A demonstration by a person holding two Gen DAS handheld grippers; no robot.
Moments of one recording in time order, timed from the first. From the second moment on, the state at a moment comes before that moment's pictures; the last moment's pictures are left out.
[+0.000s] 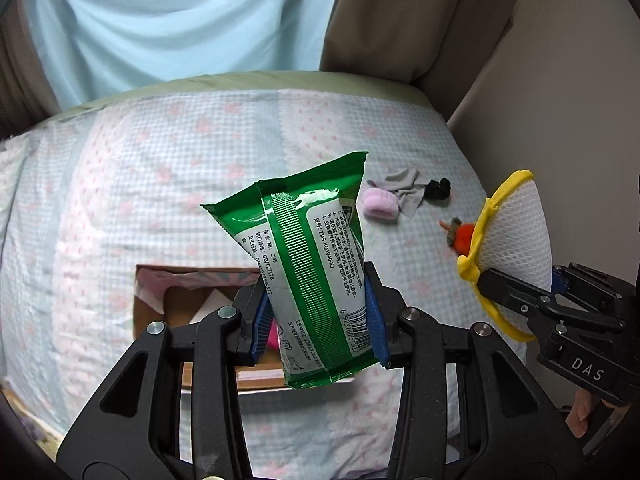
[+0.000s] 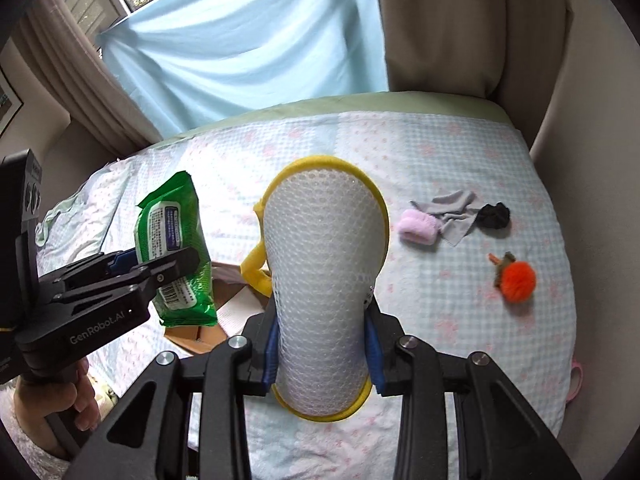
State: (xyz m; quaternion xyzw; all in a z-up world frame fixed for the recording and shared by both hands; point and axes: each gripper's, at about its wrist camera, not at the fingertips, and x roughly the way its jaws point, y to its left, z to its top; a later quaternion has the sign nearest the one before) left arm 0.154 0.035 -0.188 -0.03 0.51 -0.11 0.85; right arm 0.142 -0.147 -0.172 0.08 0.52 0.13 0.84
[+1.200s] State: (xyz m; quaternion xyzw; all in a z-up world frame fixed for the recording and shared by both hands) left arm 0.180 0.142 -0.393 0.14 0.67 -0.19 0.70; right arm 0.167 -0.024 -0.363 0.29 0.68 0.02 0.67
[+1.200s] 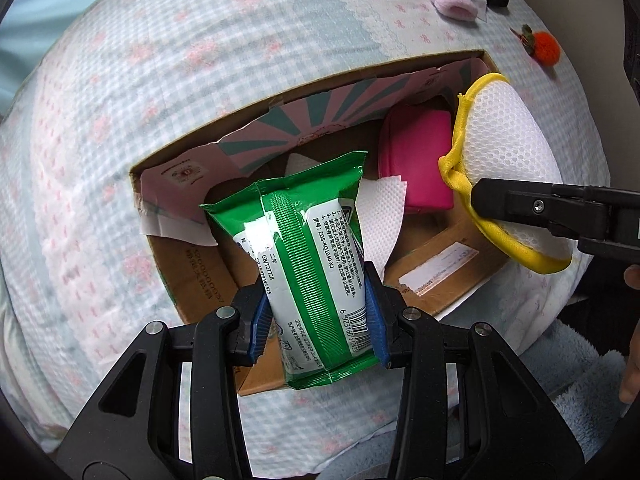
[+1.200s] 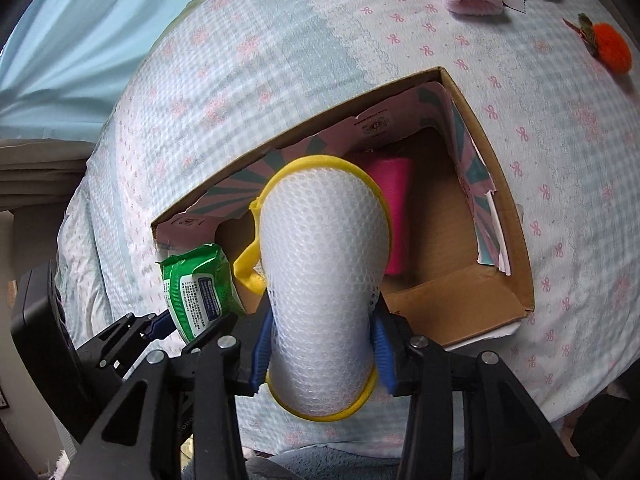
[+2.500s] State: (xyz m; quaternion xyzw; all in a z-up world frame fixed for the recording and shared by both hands) left arm 0.127 0.131 -0.251 0.01 0.56 -0.15 0.82; right arm 0.080 -0.089 -0.185 0.11 0.52 -0.01 0.85
